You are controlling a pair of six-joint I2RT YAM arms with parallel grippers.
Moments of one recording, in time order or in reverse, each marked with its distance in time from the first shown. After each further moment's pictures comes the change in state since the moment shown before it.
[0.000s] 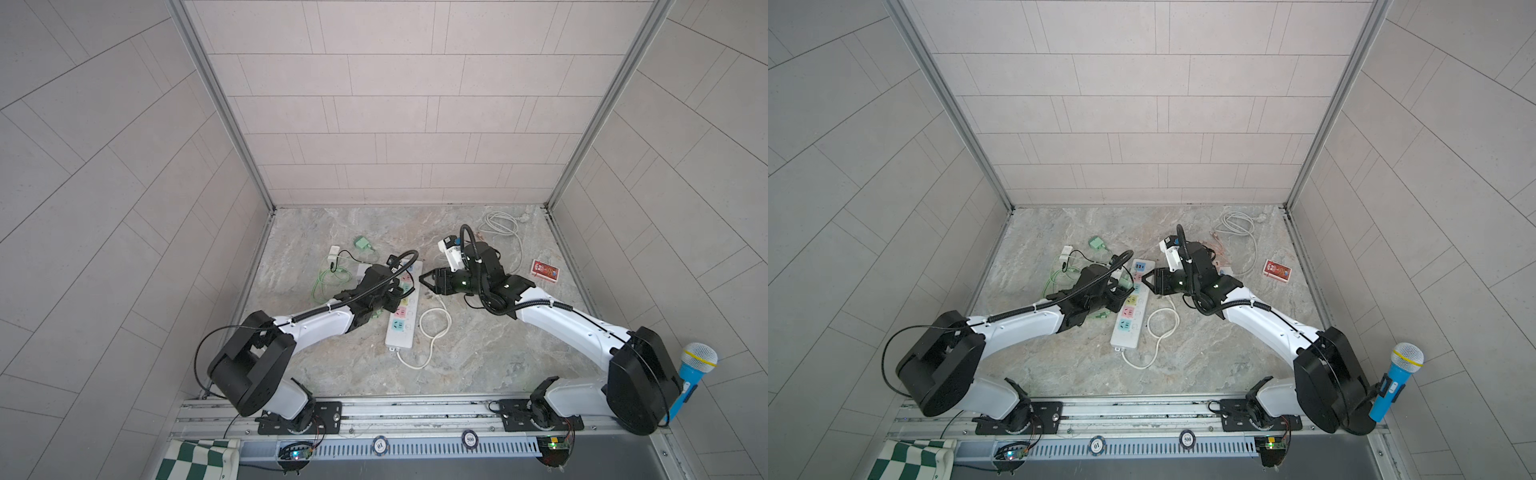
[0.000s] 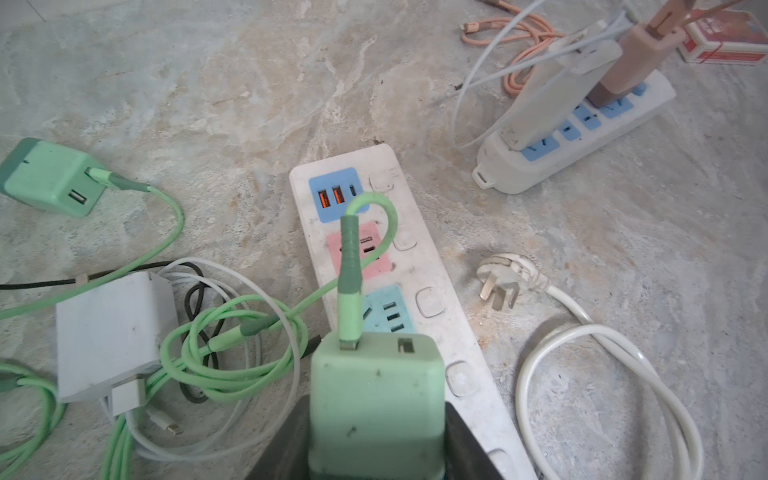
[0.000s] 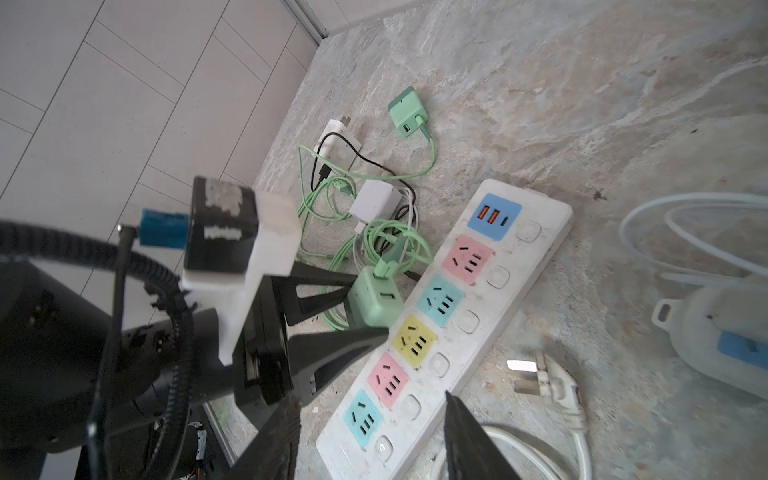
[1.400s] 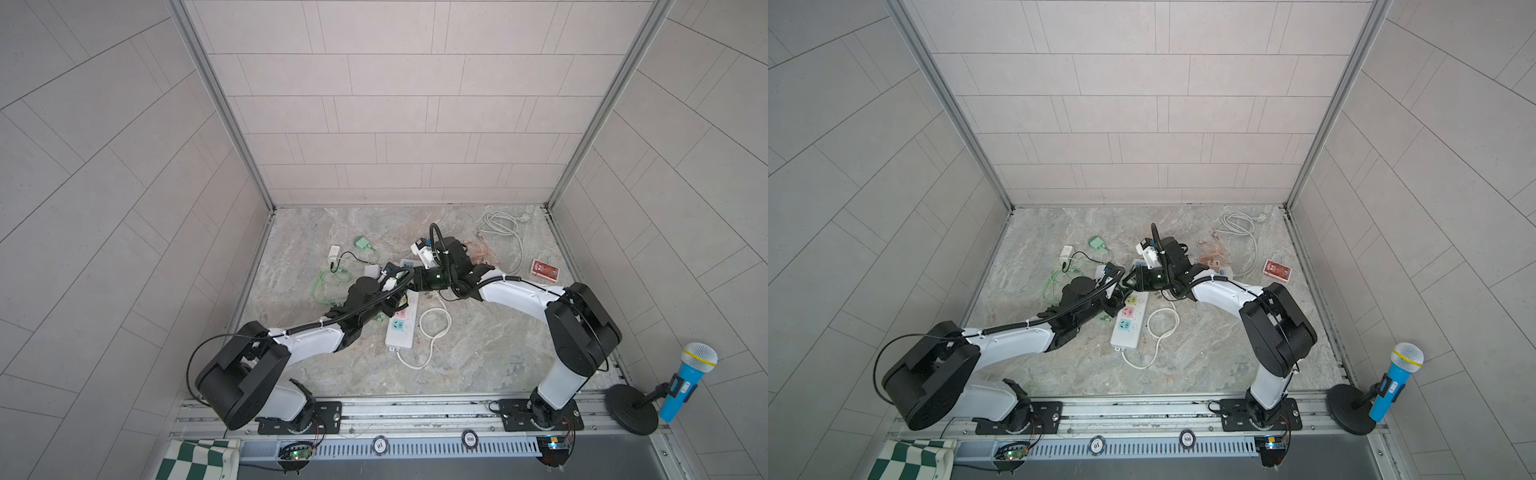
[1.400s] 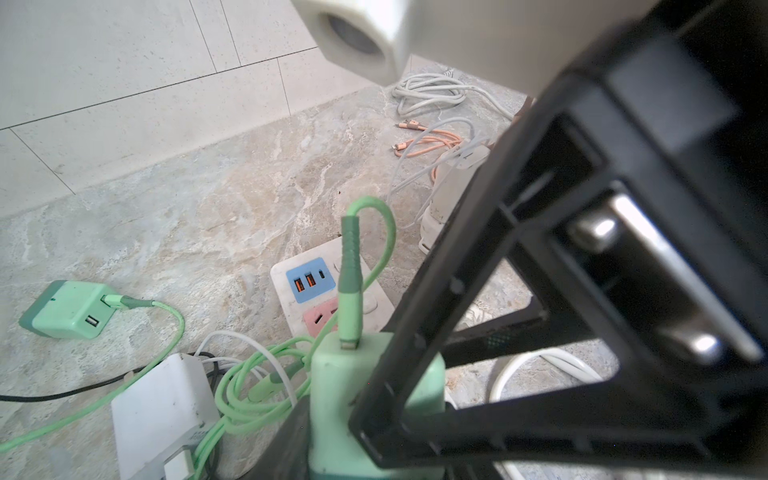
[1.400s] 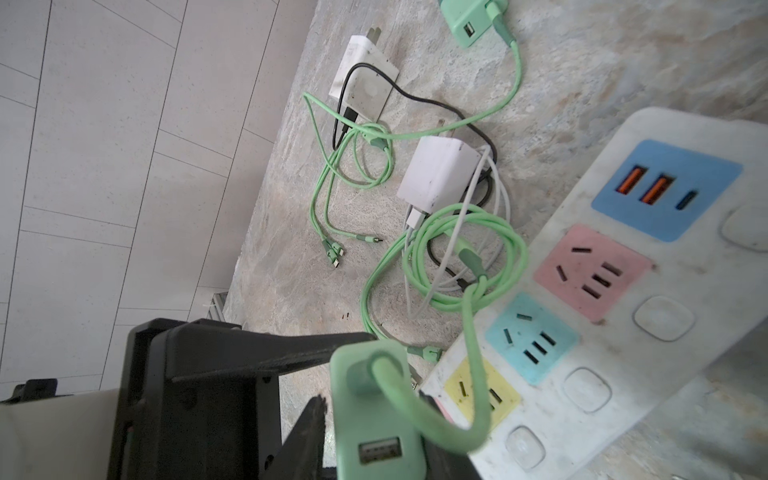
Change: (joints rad) left arm 0.000 -0.071 -0.190 0.401 0.076 0.140; right arm 0.032 0.320 0.141 0.095 -0.184 0.079
